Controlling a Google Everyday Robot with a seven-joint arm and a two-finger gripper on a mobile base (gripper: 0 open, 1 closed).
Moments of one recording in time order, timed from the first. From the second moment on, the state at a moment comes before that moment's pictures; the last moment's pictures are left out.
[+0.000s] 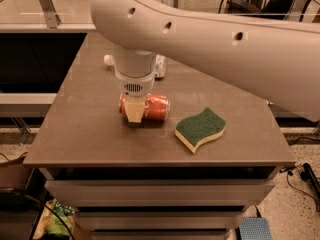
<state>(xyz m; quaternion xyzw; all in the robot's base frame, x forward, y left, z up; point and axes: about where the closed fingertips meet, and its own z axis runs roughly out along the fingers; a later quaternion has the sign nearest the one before) 0.531 0.052 0.836 -0.69 0.72 -0.03 0.10</state>
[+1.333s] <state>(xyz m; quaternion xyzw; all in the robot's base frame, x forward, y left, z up) 0.529 0.051 0.834 -0.69 0.72 -0.03 0.10</state>
